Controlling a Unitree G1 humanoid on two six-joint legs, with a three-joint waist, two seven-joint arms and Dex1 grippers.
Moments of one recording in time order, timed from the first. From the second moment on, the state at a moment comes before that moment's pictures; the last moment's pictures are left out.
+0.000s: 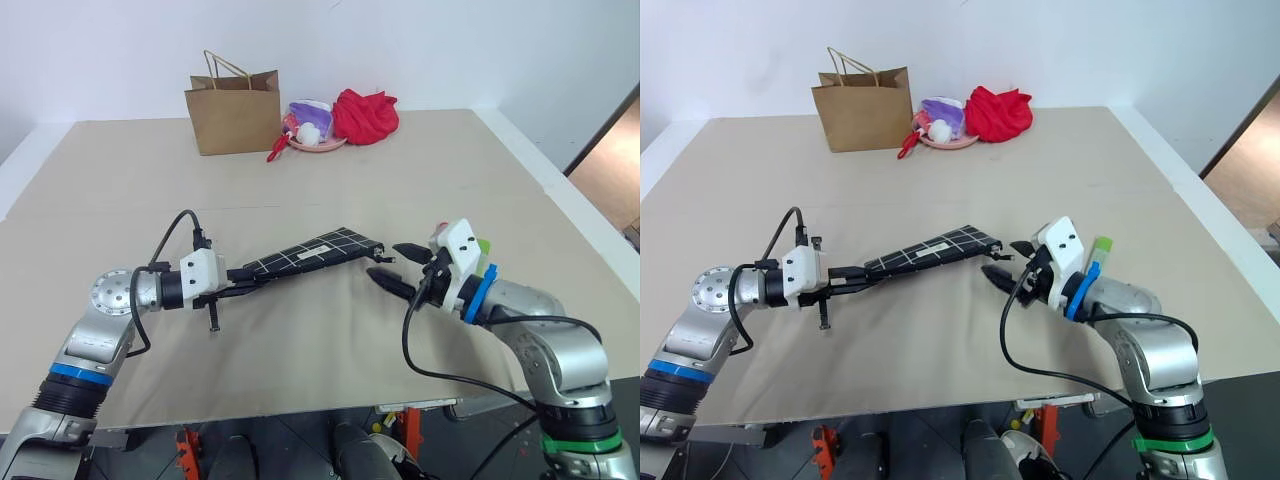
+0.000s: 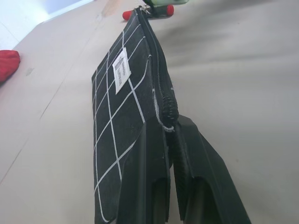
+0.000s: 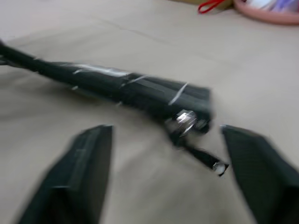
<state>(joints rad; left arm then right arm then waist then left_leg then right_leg) -0.36 0.69 -0.10 0.06 -0.30 -0.16 -1.11 -0.27 -0.54 -0.08 -0.39 0.43 0.74 0.65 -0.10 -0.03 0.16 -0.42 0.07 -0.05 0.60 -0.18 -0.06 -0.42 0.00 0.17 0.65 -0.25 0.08</state>
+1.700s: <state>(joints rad) -0.30 0.65 -0.10 -0.07 -0.29 -0.04 -1.05 -0.31 -0.52 -0.02 -0.29 0.35 0.68 0.53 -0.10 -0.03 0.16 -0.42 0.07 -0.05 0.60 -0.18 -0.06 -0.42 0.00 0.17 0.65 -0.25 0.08</state>
